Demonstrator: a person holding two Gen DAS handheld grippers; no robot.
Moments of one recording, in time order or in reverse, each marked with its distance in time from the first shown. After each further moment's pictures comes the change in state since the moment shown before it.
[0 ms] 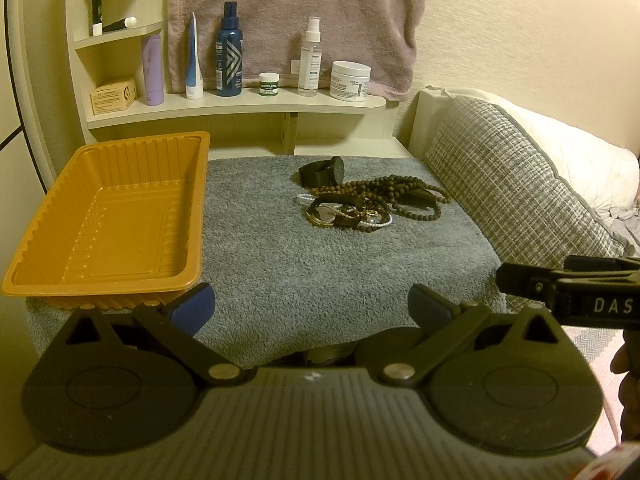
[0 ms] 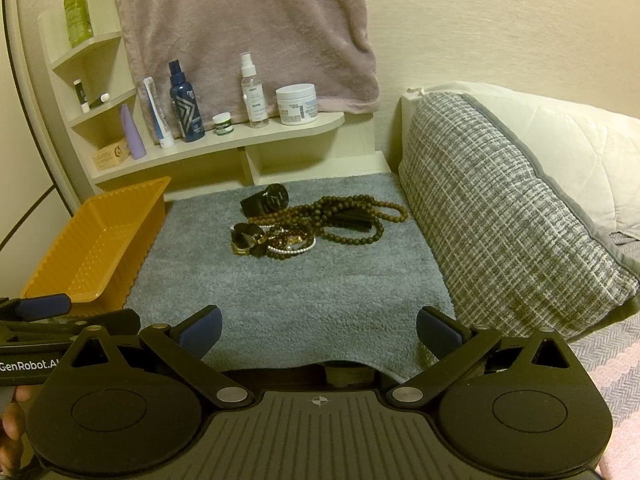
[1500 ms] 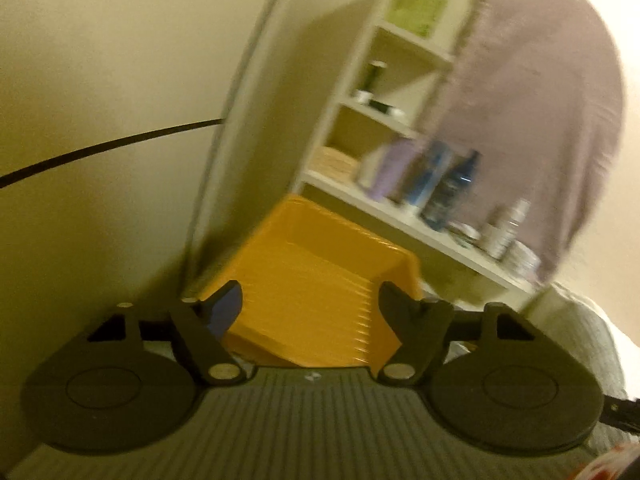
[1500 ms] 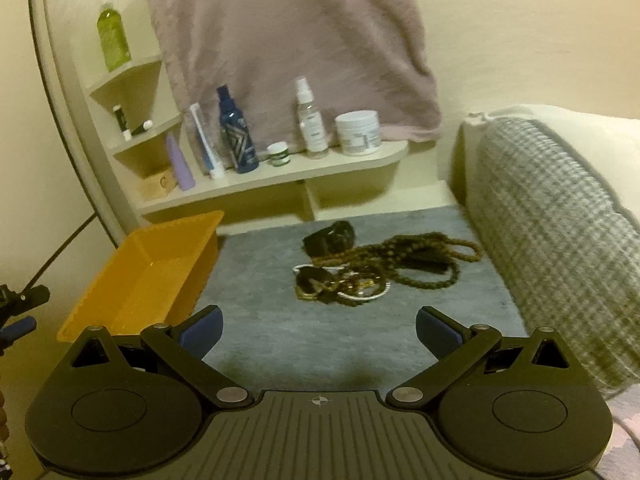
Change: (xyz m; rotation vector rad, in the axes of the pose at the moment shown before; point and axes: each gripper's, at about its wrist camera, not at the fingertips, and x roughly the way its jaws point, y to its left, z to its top) left arm -0.048 0.196 -0.020 -0.528 -0.330 0.217; right arm 0.037 0.041 0.026 -0.008 -0.063 0.150
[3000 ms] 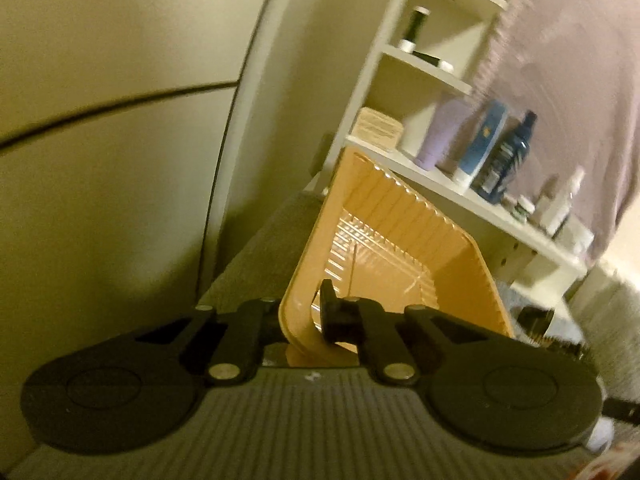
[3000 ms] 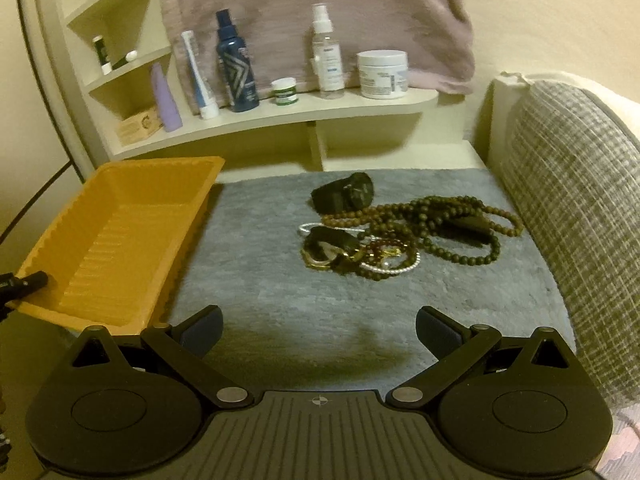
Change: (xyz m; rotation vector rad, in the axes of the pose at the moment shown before) left arm 0.084 0.027 0.003 0.083 0.093 0.046; right arm 0.068 0.012 -0.004 -0.014 0.129 -0.064
